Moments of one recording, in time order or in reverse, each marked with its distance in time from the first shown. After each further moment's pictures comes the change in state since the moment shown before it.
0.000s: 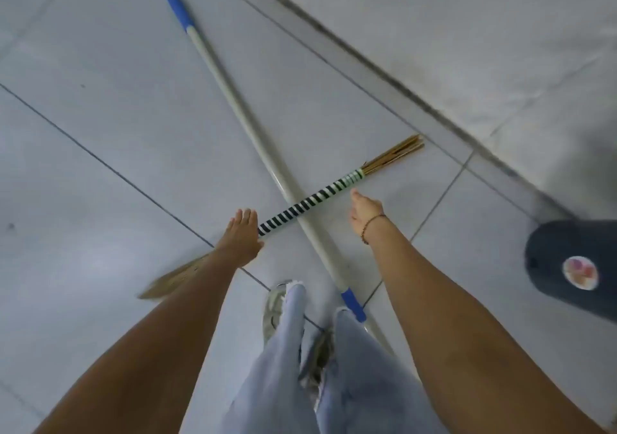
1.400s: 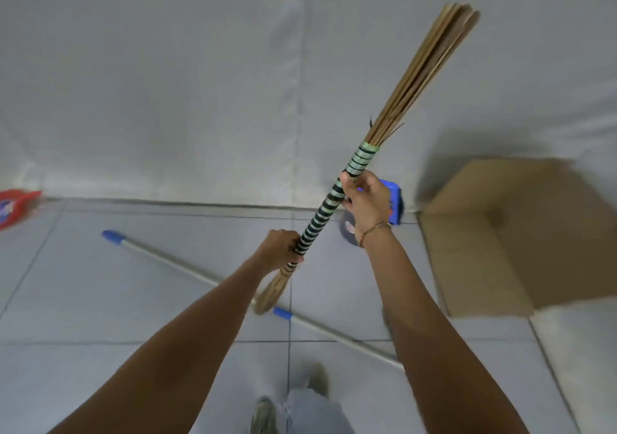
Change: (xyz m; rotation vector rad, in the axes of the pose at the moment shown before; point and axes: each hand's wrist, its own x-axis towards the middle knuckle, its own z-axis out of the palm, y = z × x) left_hand -0.526 0.297 -0.152 0.286 0.162 0.867; right_hand -0.695 0.013 -0.305 0.564 0.313 -0.981
